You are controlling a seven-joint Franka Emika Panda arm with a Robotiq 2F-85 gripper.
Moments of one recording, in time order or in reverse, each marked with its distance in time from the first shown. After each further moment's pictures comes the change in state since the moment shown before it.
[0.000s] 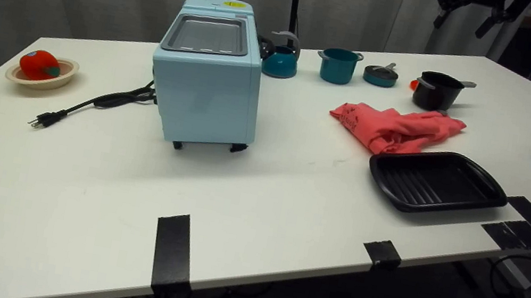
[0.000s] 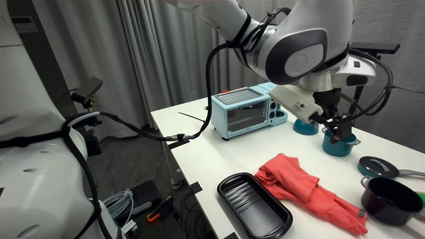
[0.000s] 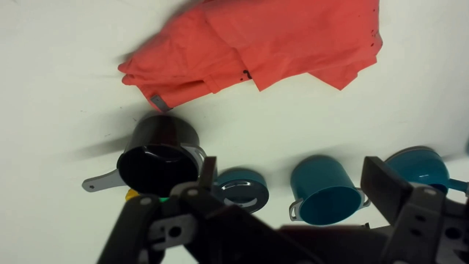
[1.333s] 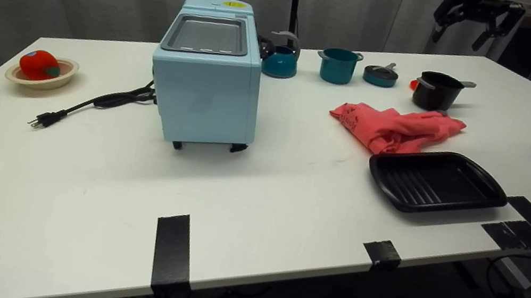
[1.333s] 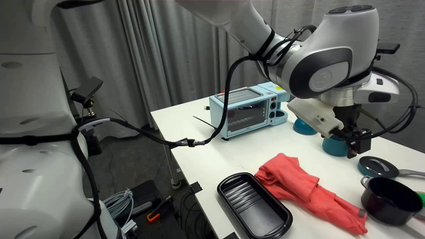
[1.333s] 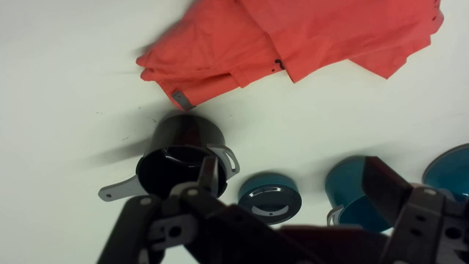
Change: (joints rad) arm -0.017 0.157 -0.028 0.125 0.006 -0.008 0.004
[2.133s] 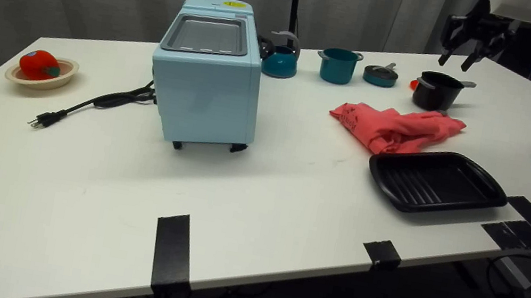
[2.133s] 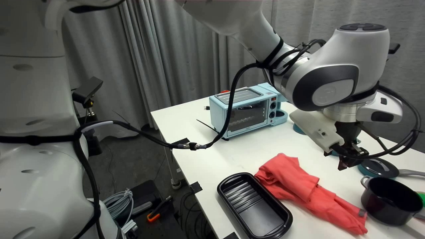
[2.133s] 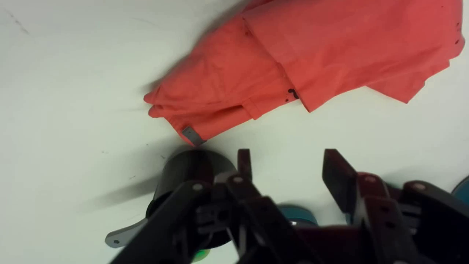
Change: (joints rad) arm -0.014 0.055 -0.016 0.008 0.060 -0.034 -0.031
